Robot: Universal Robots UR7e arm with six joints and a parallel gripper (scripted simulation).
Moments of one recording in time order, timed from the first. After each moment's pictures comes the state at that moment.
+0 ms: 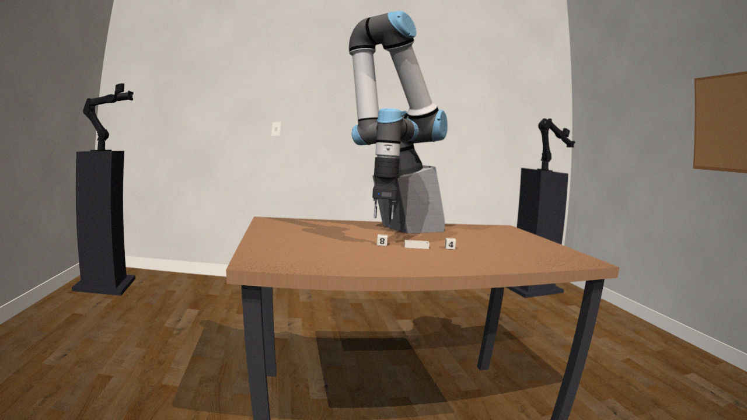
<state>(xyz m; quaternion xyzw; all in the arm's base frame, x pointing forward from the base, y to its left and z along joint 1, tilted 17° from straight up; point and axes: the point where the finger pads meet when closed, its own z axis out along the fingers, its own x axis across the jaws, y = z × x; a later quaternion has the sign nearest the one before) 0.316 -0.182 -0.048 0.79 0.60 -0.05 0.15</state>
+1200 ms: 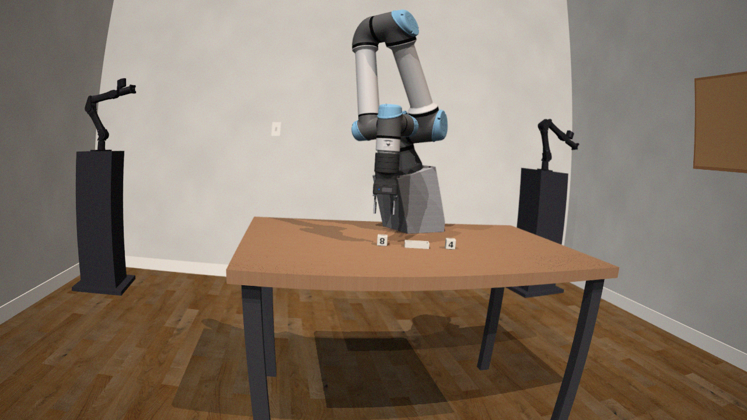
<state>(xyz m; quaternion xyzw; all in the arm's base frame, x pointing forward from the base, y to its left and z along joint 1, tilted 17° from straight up) 0.313 -0.177 -0.035 0.79 0.59 -0.05 0.14</state>
